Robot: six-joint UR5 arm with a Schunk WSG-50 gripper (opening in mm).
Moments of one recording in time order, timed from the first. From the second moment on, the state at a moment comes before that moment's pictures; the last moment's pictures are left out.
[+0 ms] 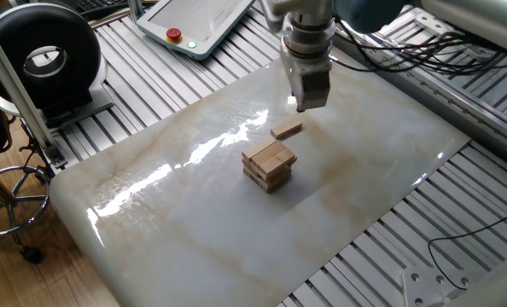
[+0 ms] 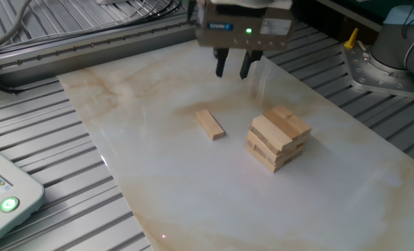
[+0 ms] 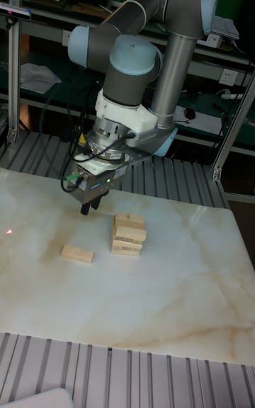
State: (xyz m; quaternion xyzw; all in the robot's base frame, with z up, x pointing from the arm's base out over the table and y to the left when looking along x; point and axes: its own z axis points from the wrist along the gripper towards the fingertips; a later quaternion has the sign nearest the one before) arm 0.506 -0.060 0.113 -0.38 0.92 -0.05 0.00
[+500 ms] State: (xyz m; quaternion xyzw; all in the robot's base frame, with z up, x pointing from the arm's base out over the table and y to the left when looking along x) arm 0.512 -0.040 0.124 -0.10 0.99 -0.02 0.05
